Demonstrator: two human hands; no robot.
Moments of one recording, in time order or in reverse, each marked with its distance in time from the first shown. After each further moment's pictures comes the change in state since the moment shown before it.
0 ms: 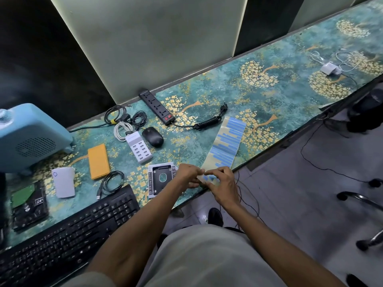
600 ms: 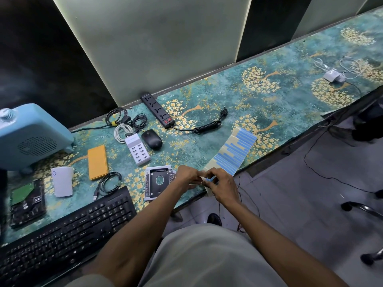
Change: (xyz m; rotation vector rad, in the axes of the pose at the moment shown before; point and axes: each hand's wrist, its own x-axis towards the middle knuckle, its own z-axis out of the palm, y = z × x) left_hand 0.004 0.008 0.015 -0.022 0.082 0.010; right_hand 0.023 0.008 -0.016 0.022 -0.101 -0.091
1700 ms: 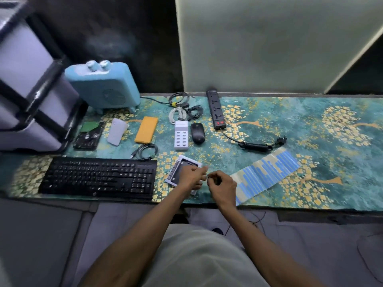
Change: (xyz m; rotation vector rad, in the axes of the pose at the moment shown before) left_hand -0.024 -0.023 -0.036 -0.462 0.376 0.107; right_hand 0.043 -0.042 0.035 0.187 -0.217 -0.132
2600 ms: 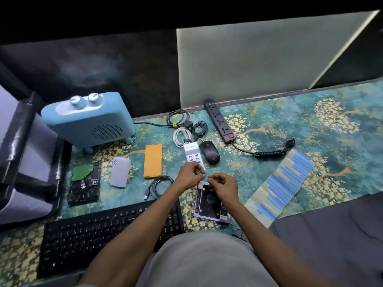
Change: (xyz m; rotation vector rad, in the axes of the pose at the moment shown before) left_hand 0.124 0.074 -0.115 0.643 -0.322 0.462; right_hand 0.073 -0.059 0.105 0.335 0.110 0.329
